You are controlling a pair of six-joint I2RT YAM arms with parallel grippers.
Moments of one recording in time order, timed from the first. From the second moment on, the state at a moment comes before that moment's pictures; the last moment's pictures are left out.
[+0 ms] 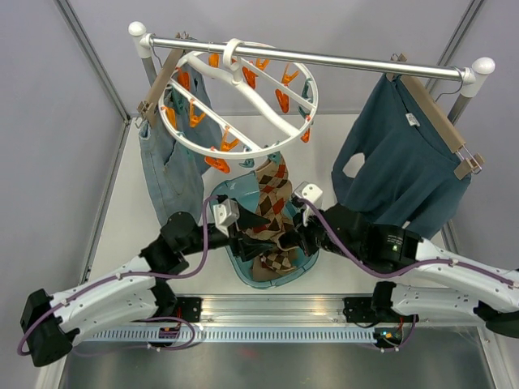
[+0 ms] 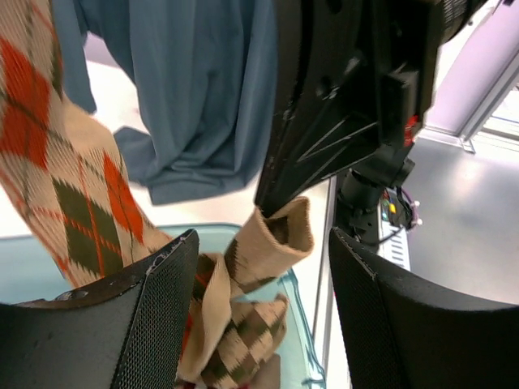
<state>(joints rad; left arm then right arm) -0.92 0.77 0.49 0.35 0.42 -0.16 1.18 0.93 0.97 -0.56 0.22 0.29</state>
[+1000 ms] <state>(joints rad) -0.93 0.84 0.55 0.45 0.50 -0.06 1.18 1.00 1.27 -0.66 0.18 0.26</state>
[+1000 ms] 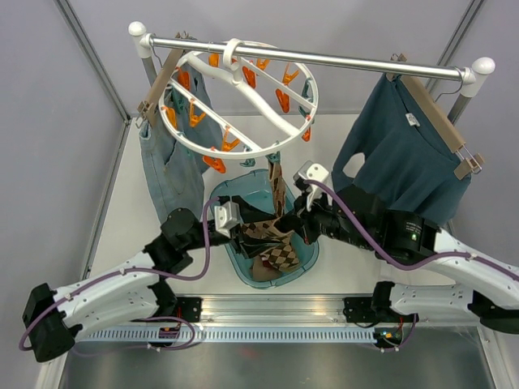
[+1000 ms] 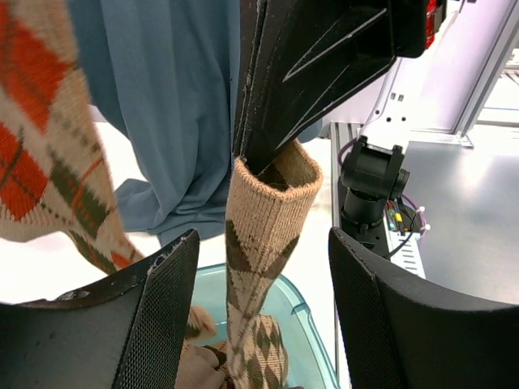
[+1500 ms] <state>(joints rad) -0.93 0.87 0.56 0.50 0.49 -0.09 1.18 1.02 1.29 -0.65 0.16 0.26</state>
